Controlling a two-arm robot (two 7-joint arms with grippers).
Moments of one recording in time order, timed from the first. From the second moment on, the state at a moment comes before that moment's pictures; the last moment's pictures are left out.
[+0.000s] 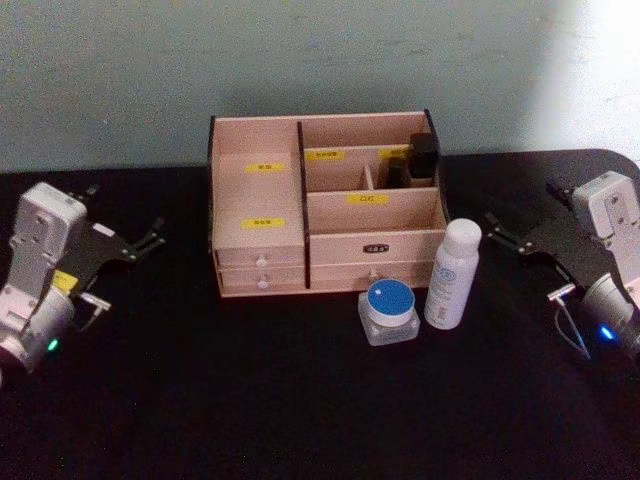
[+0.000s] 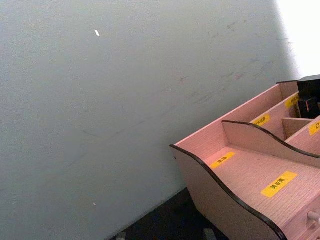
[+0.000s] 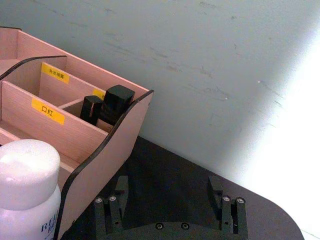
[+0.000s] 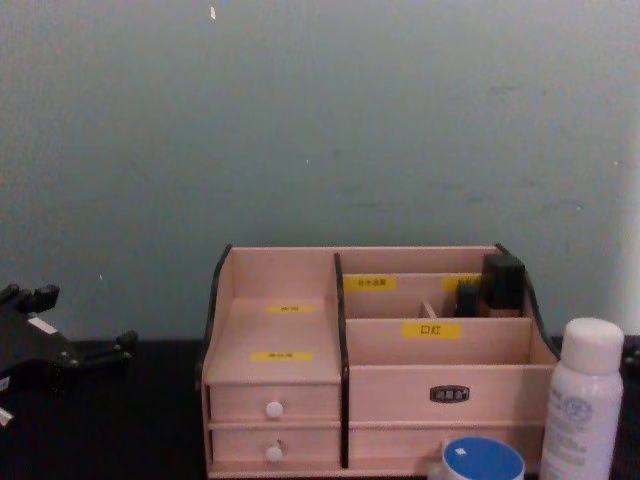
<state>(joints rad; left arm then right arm) -0.20 0.60 0.45 -1.41 -0.25 -0.12 0.03 0.20 0.60 -0.45 -1.41 0.25 -0.12 -0.03</state>
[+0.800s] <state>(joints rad) -0.20 0.60 0.45 -1.41 -0.25 -0.12 0.03 -0.02 0.70 -0.33 -1.63 0.38 -0.02 0.10</state>
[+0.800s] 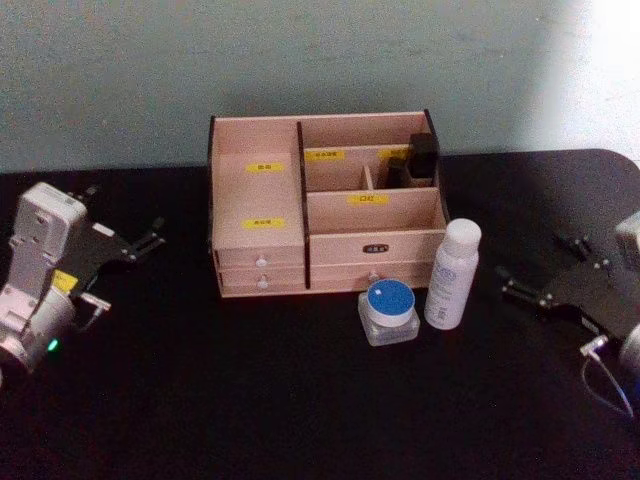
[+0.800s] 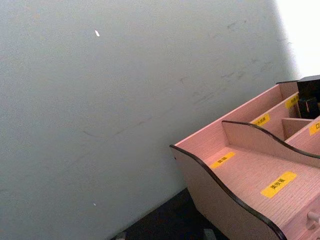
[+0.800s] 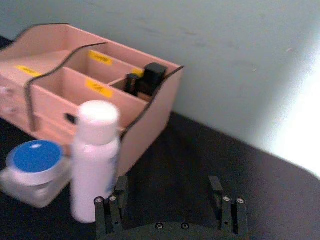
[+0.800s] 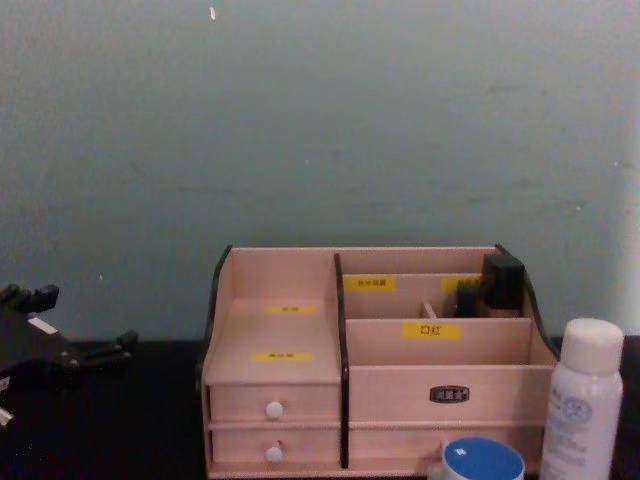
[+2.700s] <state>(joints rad) -0.20 0.60 0.45 -1.41 -0.25 -0.12 0.03 0.04 0.48 -0.31 -1.56 0.38 0.04 0.27</state>
